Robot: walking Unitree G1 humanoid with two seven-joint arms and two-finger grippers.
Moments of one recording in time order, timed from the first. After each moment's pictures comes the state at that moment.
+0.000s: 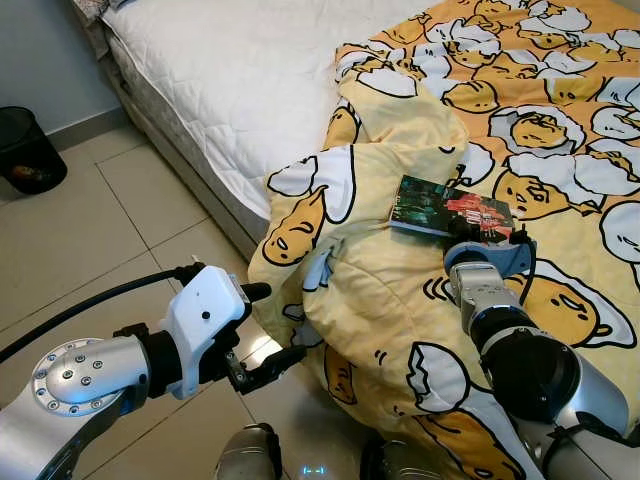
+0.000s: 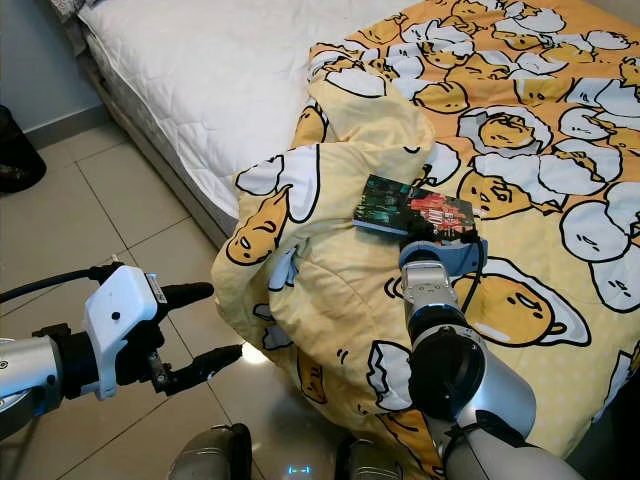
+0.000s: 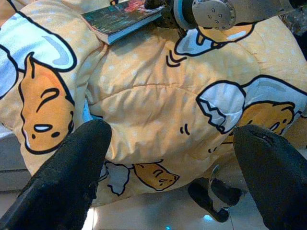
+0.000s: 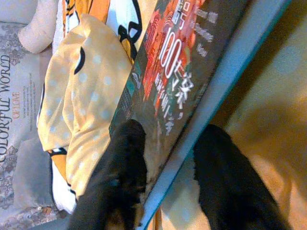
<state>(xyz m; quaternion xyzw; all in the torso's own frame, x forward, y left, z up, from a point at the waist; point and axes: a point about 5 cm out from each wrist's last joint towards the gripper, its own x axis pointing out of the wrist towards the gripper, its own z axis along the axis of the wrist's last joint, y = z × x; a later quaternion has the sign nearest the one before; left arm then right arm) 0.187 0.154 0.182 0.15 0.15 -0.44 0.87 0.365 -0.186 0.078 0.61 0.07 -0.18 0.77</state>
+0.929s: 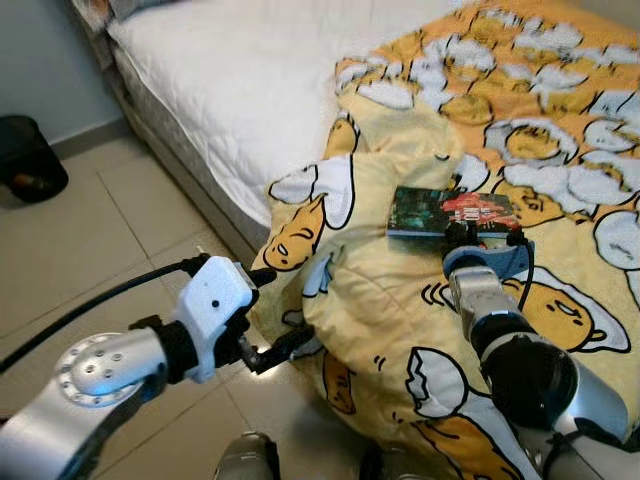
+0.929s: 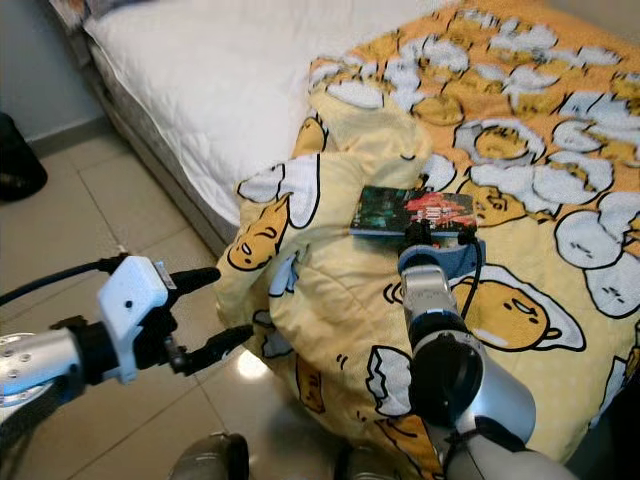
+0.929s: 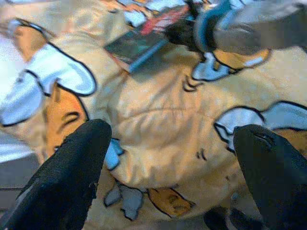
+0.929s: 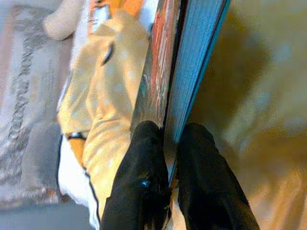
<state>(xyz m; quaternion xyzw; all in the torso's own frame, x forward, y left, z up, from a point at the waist) 0.202 0.147 0.173 0.13 0.11 -0.41 0.90 0.358 -0.186 0.070 0.57 0.07 -0.15 0.81</state>
